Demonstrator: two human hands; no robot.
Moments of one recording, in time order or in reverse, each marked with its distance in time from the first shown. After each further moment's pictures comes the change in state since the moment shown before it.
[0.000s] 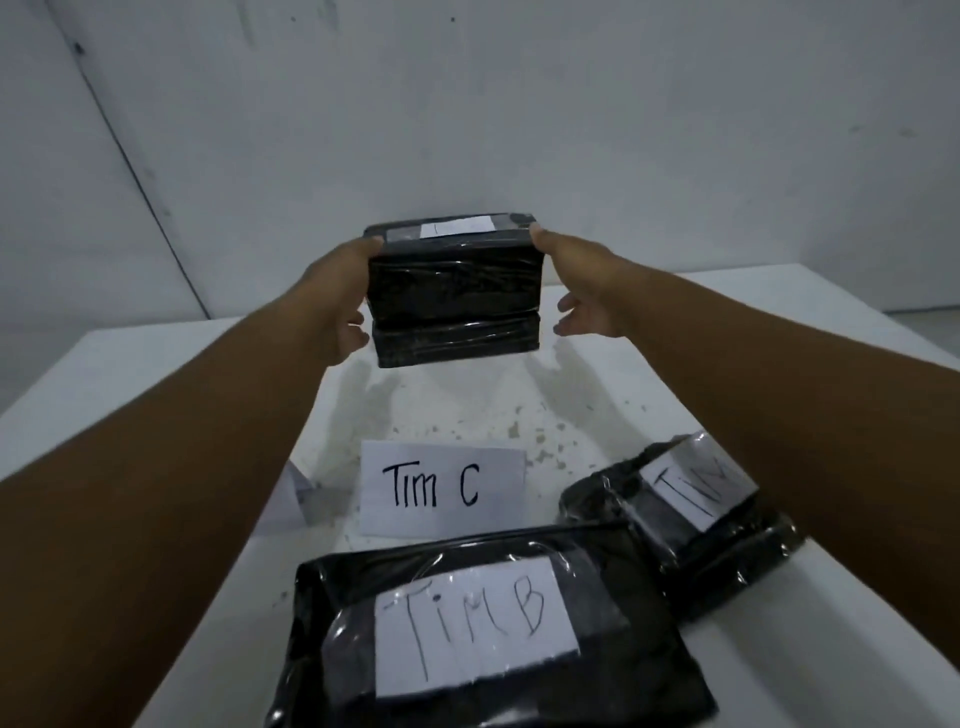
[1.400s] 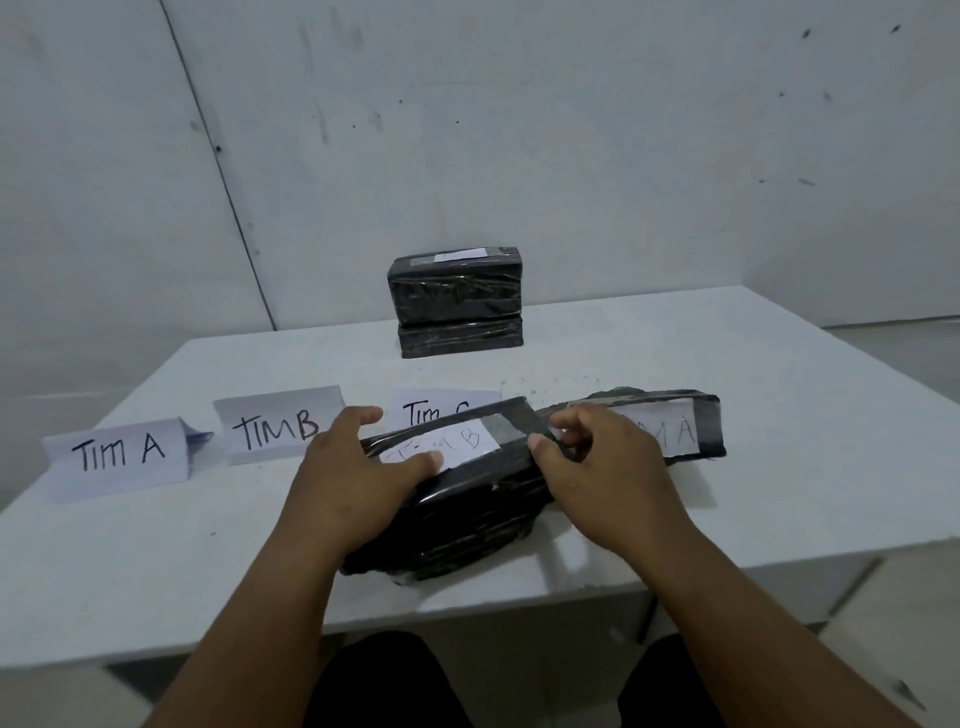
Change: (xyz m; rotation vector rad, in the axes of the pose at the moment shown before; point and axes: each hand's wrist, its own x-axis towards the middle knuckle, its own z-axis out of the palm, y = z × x) left_hand -0.257 -0.136 -0.033 0.617 0.205 0.296; right_hand -0.274 0.157 0.006 -0.501 0.337 -0.487
